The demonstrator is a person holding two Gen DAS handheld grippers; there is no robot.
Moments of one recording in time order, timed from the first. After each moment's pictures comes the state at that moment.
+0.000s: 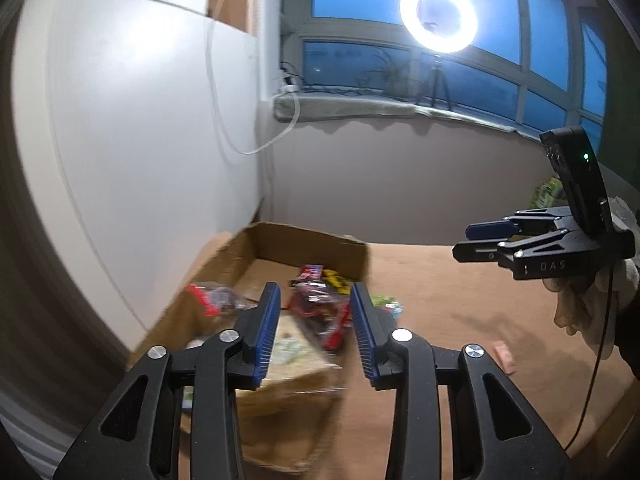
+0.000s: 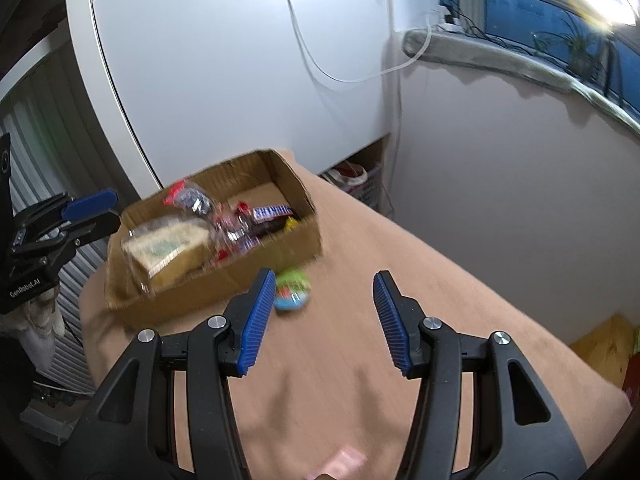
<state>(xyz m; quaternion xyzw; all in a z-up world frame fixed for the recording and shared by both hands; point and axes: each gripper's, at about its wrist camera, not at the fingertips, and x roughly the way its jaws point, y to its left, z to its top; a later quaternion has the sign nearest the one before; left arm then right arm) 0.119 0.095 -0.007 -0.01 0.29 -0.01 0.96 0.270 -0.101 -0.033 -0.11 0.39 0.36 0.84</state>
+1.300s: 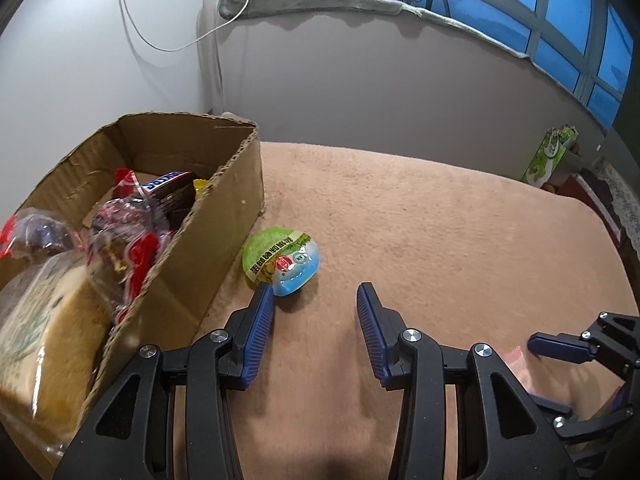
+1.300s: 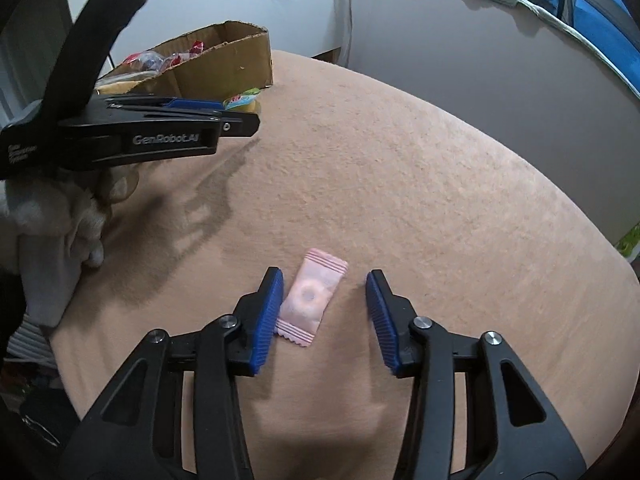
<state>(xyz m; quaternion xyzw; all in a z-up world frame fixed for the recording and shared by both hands) 0.211 0.005 -0.114 -0.03 0.42 -0.02 0.90 0.199 -0.151 -0.130 -0.16 0.46 0.27 0.83</state>
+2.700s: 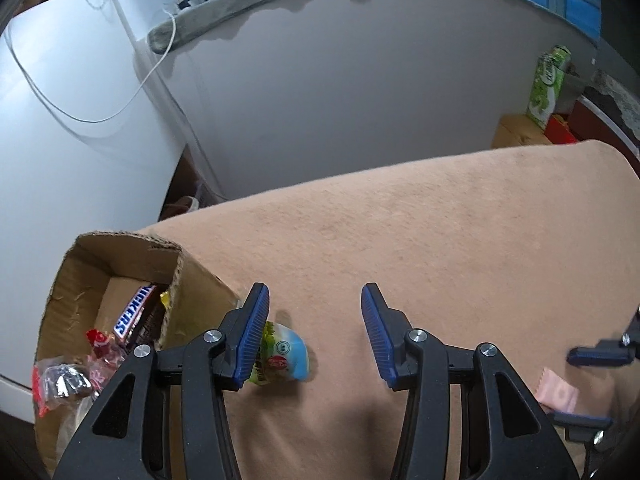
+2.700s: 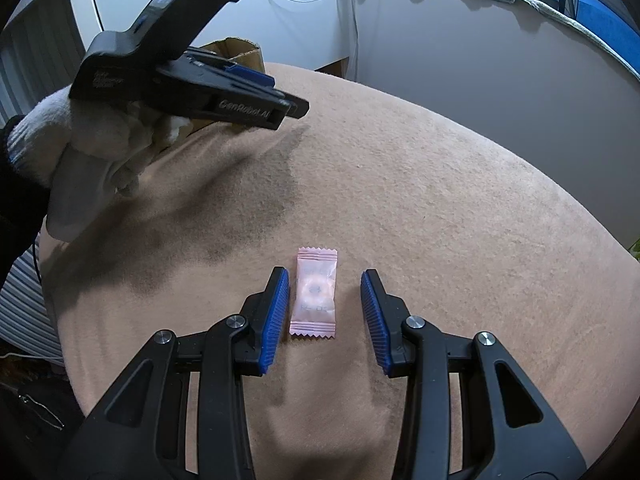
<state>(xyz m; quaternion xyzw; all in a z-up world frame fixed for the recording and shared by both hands) 0.276 -0.036 -0.100 0.13 0.46 -0.05 0.88 0.207 -0.182 -0.125 -0.13 0.45 0.30 0.83</state>
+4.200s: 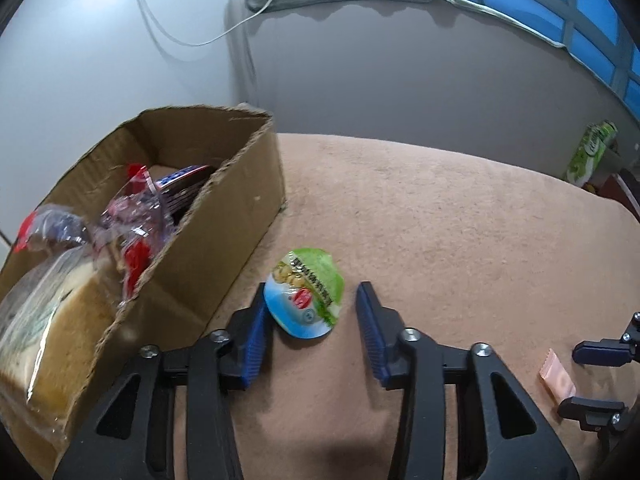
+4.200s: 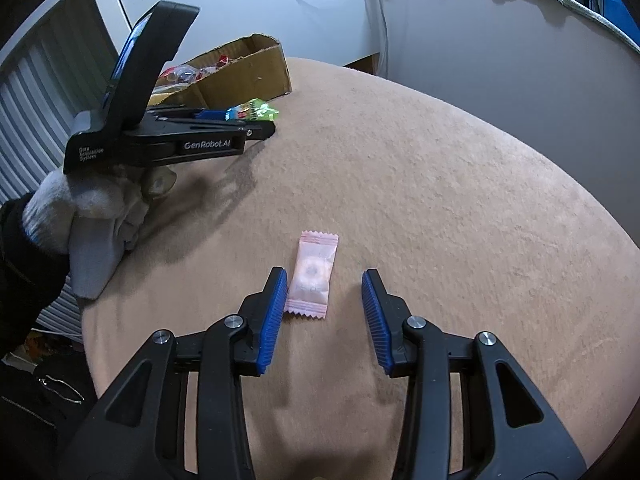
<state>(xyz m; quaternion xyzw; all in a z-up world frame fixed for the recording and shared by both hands) 0.220 0.008 -0.120 0.00 0.44 0.05 0.90 0.209 -0.206 -0.127 -0.12 0.46 0.37 0.80</state>
